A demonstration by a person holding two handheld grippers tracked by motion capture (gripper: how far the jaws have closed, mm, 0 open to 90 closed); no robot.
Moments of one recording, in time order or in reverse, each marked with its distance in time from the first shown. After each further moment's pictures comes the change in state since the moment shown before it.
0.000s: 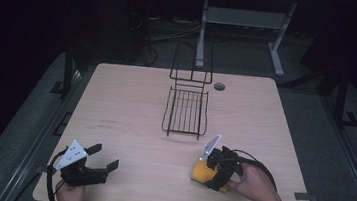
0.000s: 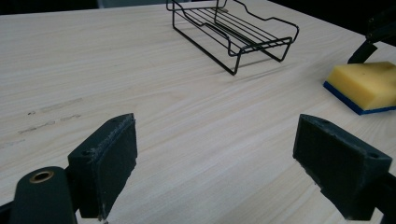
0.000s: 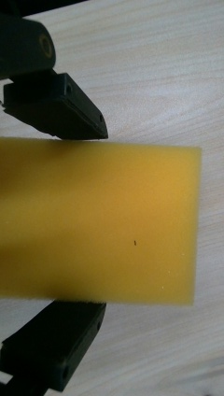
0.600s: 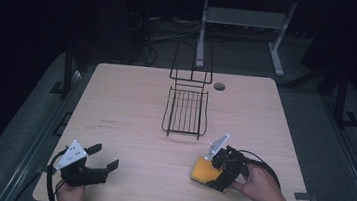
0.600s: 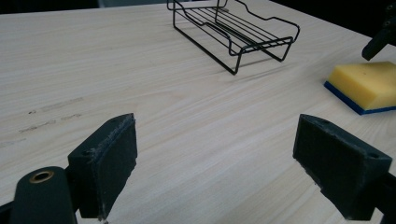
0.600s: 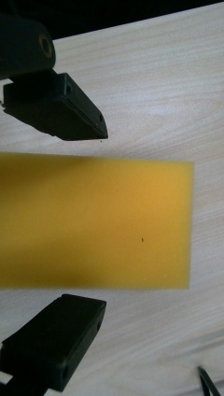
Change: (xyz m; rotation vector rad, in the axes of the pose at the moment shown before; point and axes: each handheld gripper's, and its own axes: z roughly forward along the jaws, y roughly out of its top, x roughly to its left) left arm 0.000 0.000 0.000 0.000 0.001 0.001; right arm 0.003 -0.008 -0.017 -0.063 -0.002 0.011
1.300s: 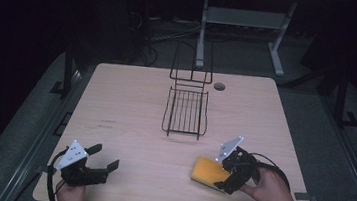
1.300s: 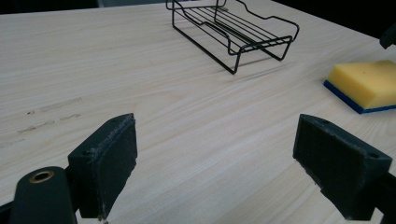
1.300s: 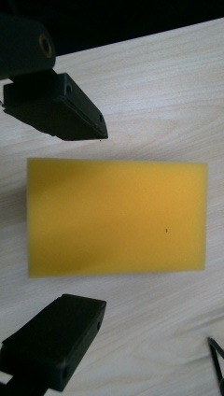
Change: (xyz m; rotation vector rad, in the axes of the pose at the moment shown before) left arm -0.001 0.000 0.001 0.003 0.000 0.000; right arm 0.004 -0.019 -0.022 -0.052 -0.033 0.018
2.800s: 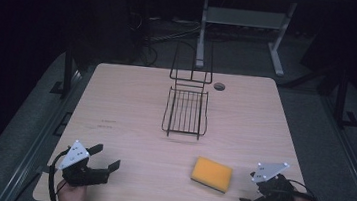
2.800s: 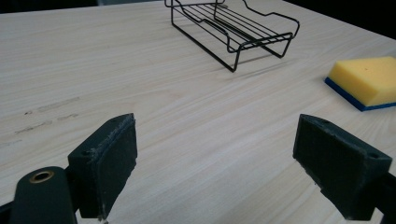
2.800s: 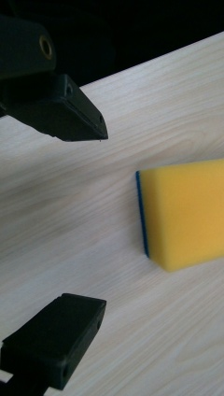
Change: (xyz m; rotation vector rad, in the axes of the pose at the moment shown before) left arm -0.002 0.001 0.002 0.005 0.003 0.006; right arm 0.025 -0.088 -0.031 -0.109 -0.102 0.133
